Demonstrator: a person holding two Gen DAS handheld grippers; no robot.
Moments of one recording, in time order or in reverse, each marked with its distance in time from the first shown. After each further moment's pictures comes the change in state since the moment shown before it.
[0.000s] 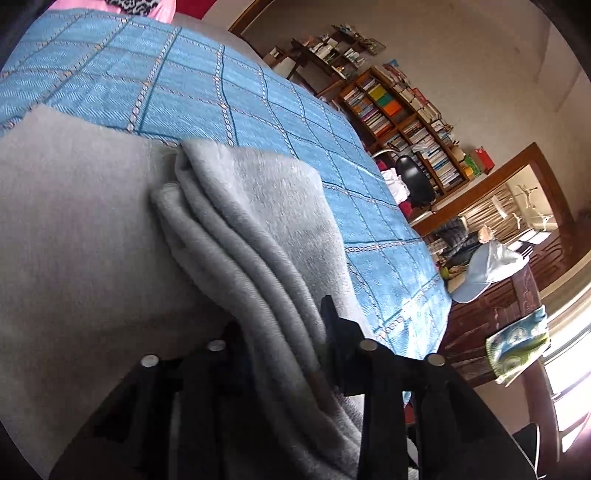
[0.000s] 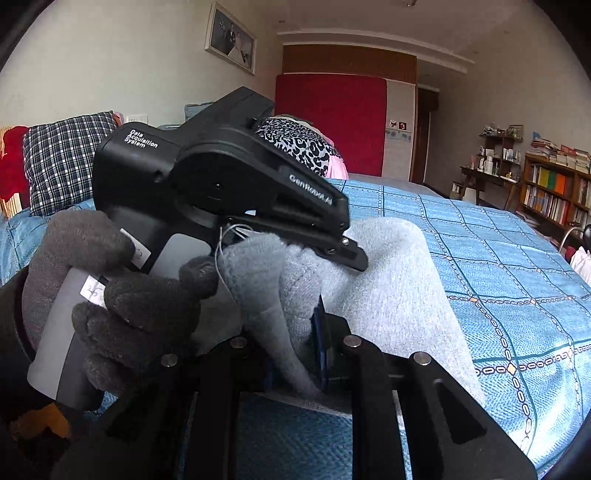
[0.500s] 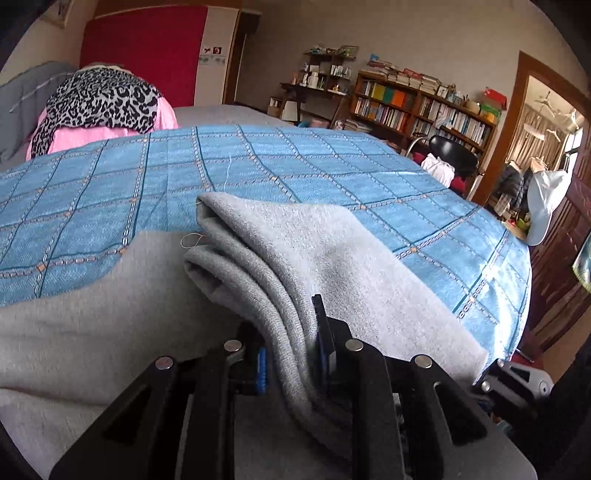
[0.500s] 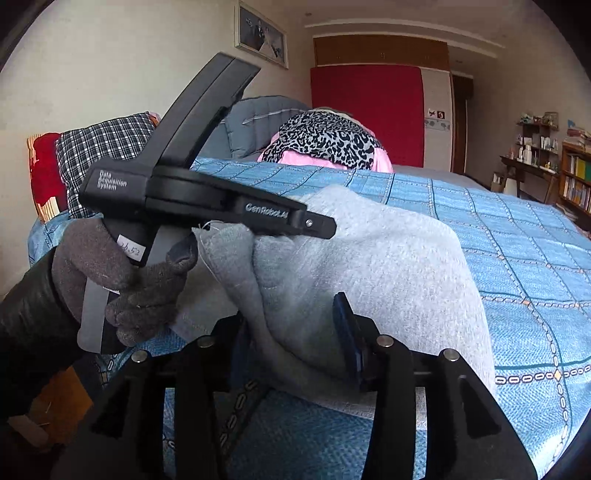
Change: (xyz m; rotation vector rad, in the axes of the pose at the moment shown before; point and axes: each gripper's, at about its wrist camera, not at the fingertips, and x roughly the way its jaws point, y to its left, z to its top) left arm -0.063 0.014 -0.016 0.364 -0.134 0.320; right arm 0.000 0.022 0.002 0.018 0.051 0.192
